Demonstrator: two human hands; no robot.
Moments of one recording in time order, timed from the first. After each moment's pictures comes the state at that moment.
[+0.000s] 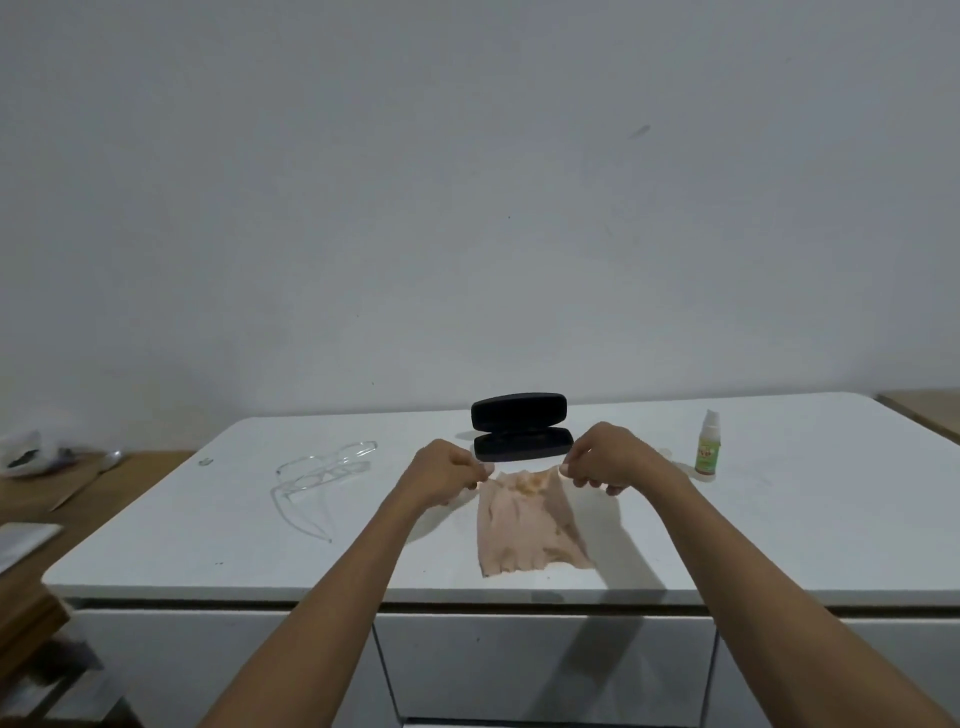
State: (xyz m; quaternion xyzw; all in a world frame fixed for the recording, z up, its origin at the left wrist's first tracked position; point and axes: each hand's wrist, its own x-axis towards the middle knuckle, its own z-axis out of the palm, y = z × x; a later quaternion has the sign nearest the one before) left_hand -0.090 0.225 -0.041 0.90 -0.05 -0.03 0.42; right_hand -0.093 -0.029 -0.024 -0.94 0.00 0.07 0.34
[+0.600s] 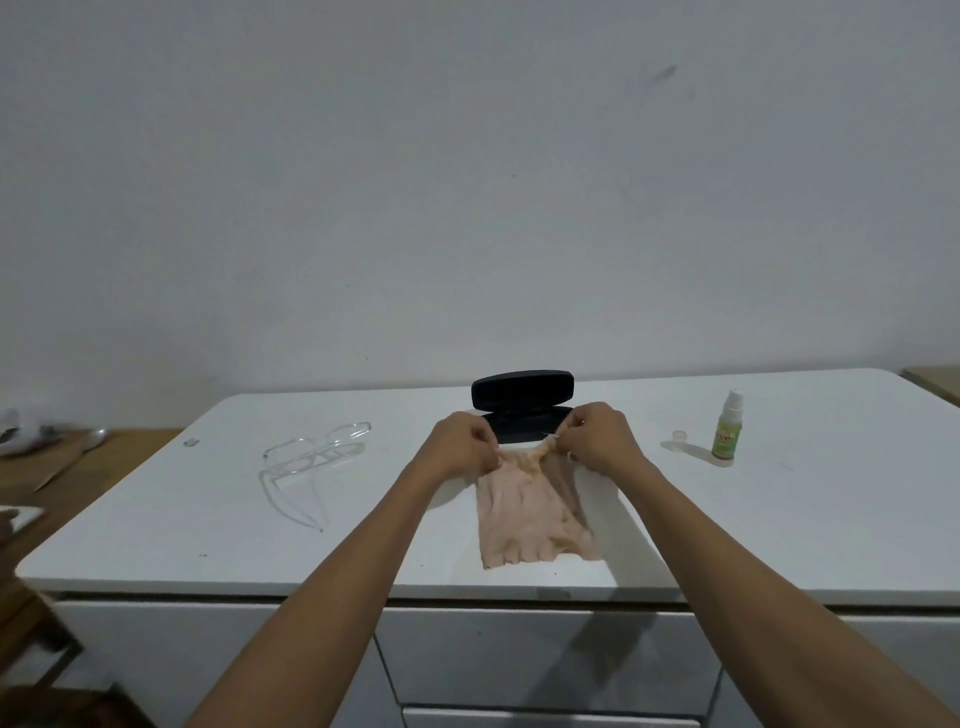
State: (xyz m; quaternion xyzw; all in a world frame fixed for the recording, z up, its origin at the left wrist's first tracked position) left_hand -0.052 0.205 -0.049 0.92 -0.06 -0.03 0.38; right_hand -0.050 -0.005 -0.063 -0.89 0.07 -0.05 0.44
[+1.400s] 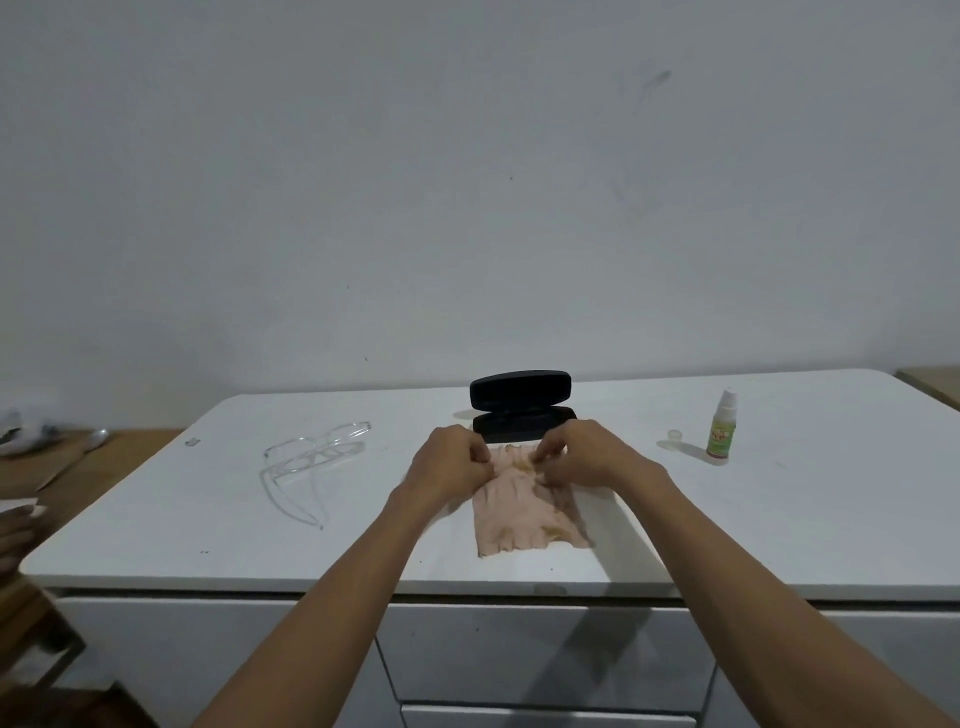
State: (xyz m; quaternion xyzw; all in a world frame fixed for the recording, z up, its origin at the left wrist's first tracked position) left_hand -0.066 0.210 -0.069 0.96 -0.08 0.06 0.27; right_hand -0.072 -0.005 -0.054 -0.96 -0.09 0.04 0.27
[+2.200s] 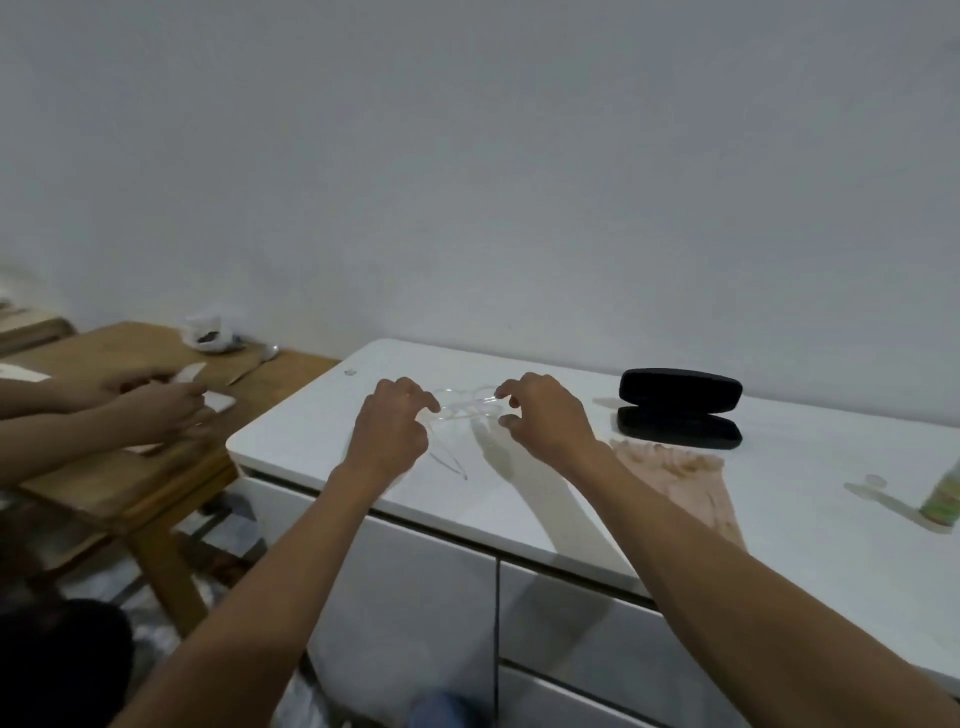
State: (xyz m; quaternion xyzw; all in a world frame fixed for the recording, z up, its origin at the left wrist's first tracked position) left_hand -0.123 0.430 -0.069 0.95 0.02 0.27 0.14; right_hand -0.059 0.215 -0.049 -0.93 -0.28 -0.13 0.21
